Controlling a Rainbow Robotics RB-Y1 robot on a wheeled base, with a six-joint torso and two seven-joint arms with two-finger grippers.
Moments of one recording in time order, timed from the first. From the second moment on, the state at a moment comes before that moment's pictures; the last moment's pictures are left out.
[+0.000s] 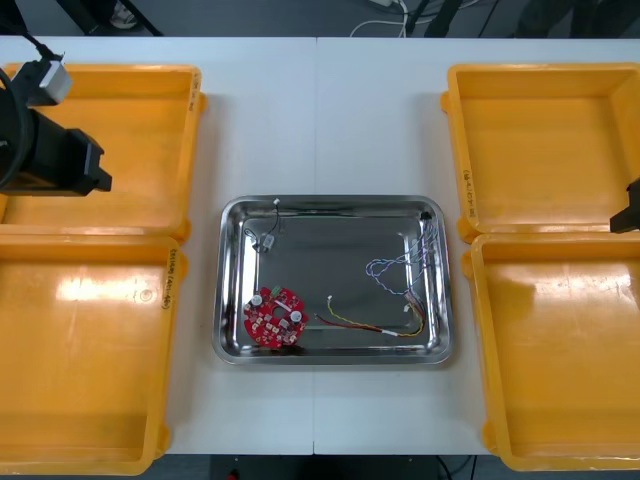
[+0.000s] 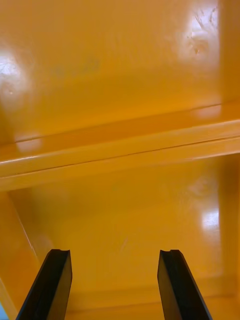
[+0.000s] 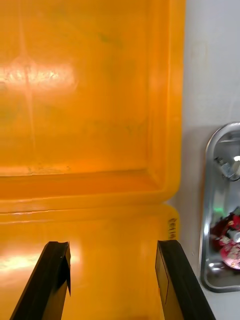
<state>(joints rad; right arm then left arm) -0.33 -1.09 -0.05 -1.93 -1.09 1.67 1.00 -0.55 0.75 0.09 -2.03 0.83 1.91 -1.19</state>
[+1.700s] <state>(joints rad) -0.15 -1.05 -0.08 -2.06 -0.97 1.63 1.00 -0.21 0.83 0.25 -2.07 0.82 1.88 -1.26</state>
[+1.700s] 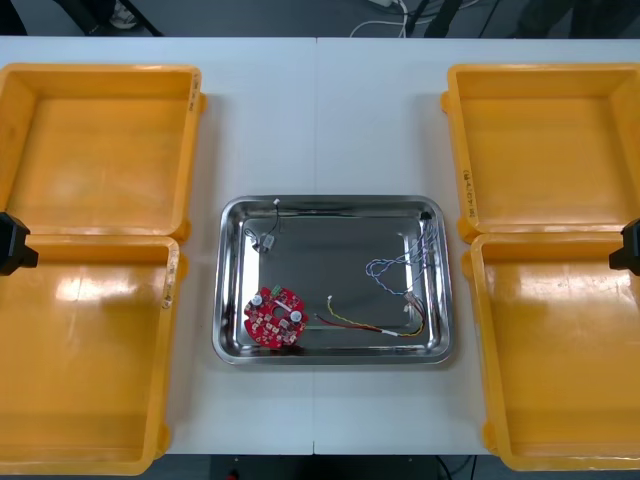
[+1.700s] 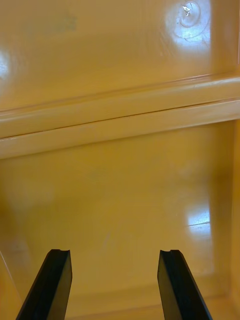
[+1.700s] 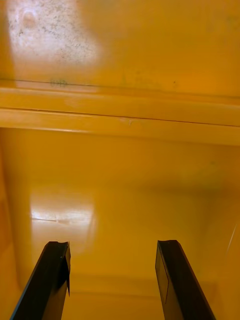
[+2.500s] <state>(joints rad) -0.15 -1.05 -0.08 -2.06 -0.98 1.64 1.00 -0.21 0.79 0.25 -2.07 0.78 1.84 -1.39</state>
